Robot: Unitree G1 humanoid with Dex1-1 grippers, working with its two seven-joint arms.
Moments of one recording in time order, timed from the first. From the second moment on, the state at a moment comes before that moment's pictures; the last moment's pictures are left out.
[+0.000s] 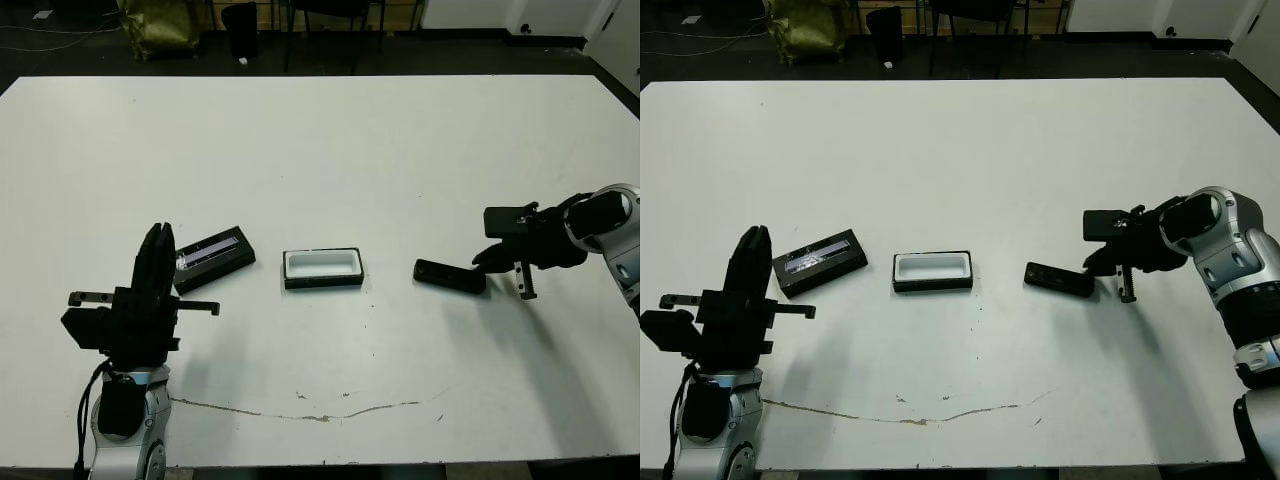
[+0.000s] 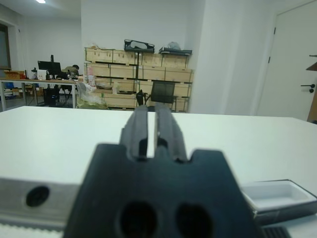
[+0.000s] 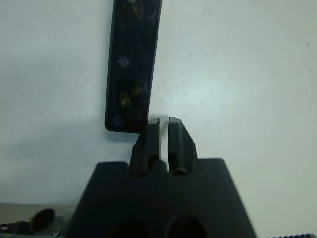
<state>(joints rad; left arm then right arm) 0.19 0.10 0.05 -0.19 -0.15 -0.40 -0.11 -0.73 -0.84 0.37 0.56 -0.27 0.02 1.36</state>
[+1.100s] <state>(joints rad) 0.20 0.09 0.05 -0.20 -0.15 -0.40 -0.11 -0.60 -0.90 0.37 0.26 -0.24 0.24 1.42</state>
